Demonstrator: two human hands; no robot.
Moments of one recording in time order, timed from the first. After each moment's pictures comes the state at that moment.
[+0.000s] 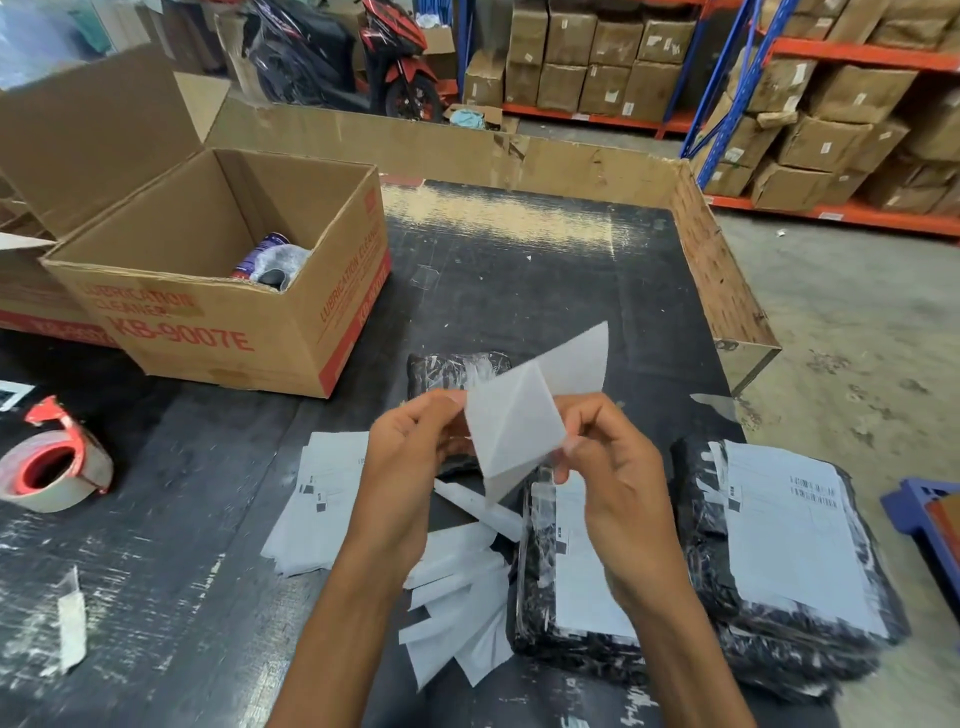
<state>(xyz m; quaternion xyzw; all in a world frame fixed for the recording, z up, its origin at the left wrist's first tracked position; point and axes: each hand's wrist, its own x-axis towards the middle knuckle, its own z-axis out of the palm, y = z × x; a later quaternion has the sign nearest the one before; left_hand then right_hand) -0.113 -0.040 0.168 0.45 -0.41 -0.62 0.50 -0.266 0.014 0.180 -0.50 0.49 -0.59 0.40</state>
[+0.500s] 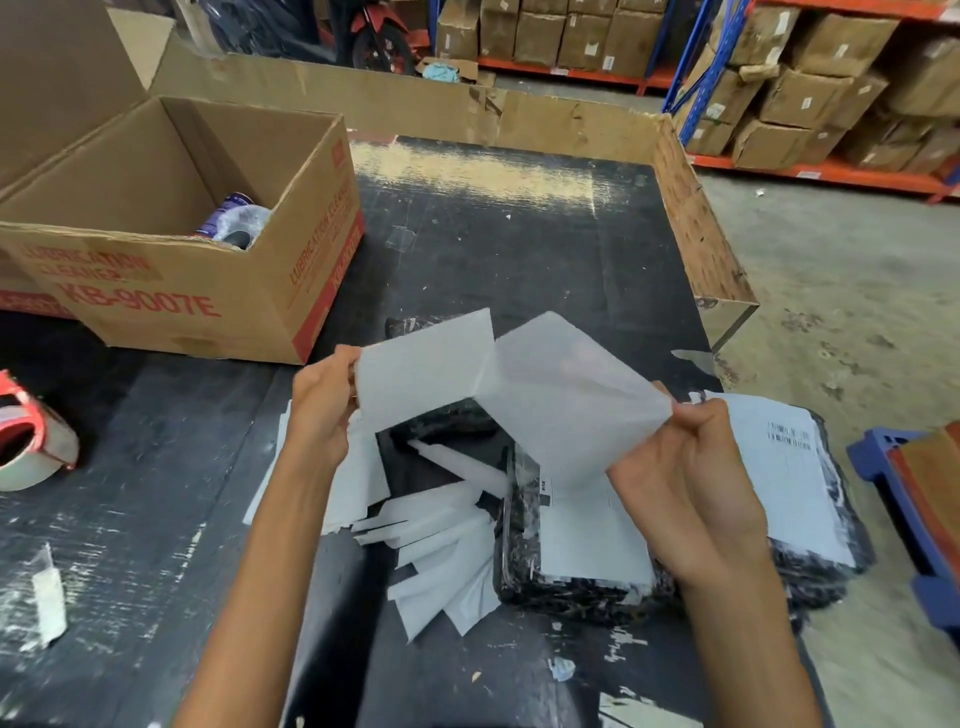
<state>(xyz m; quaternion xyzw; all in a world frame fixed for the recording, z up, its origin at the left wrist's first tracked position) -0.068 -0.113 0.105 0.60 -0.30 -0.57 0.49 -0.313 0.037 0.178 -0.11 0.30 -0.68 0.65</state>
